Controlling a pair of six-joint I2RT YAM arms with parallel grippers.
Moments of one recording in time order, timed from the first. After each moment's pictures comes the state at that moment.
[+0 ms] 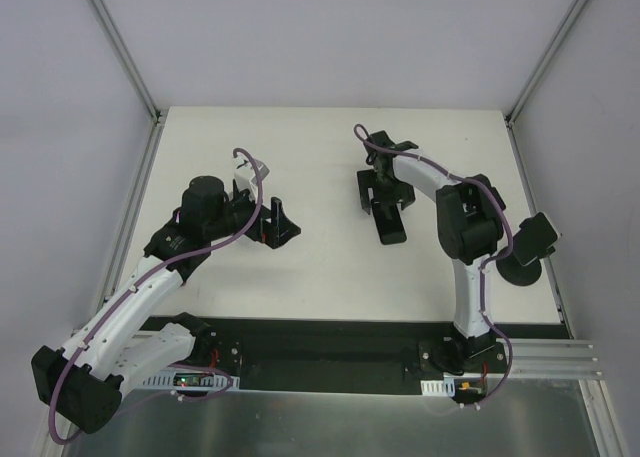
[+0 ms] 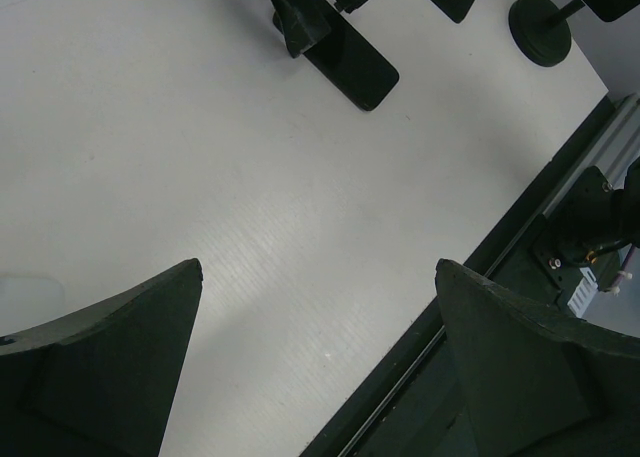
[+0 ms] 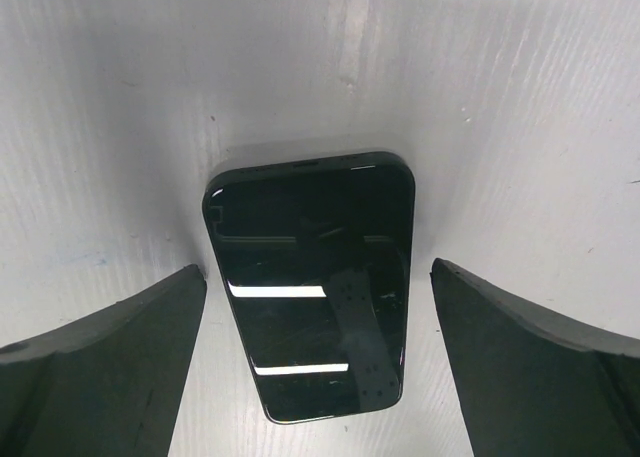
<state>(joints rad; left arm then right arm) -0.46 0.90 0.82 -0.36 0.44 -0.27 0.44 2.12 1.63 -0.85 0.18 0.27</state>
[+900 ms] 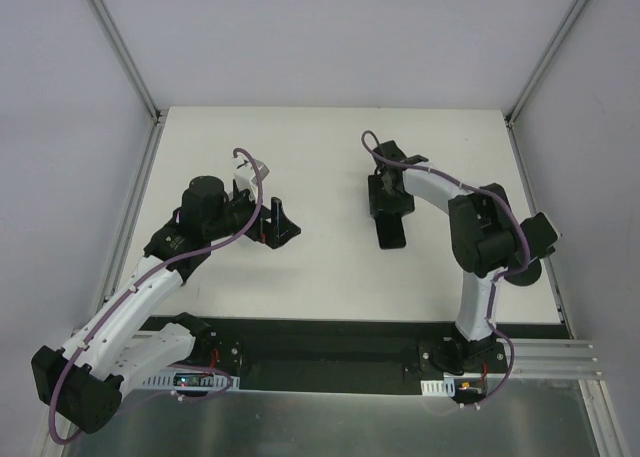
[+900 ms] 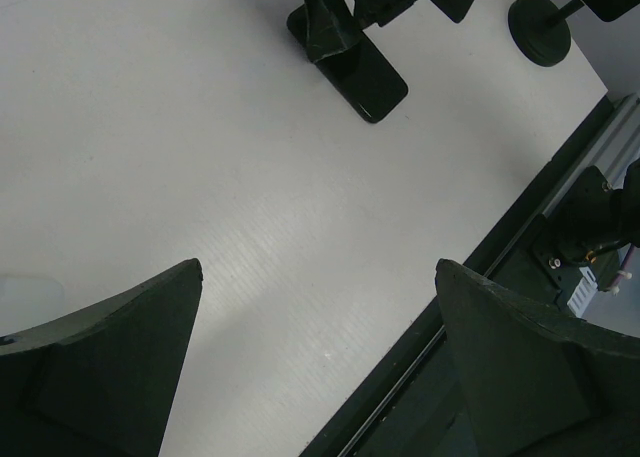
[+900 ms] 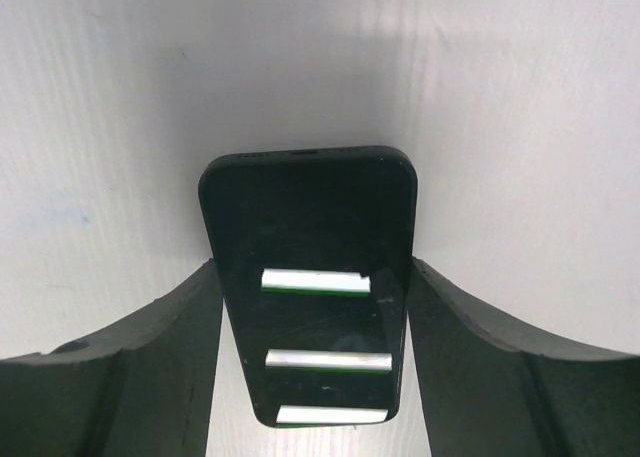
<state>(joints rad) -0.46 0.90 0.82 -0.36 0.44 -0.27 0.43 2.01 1.45 -0.70 0.13 0.31</state>
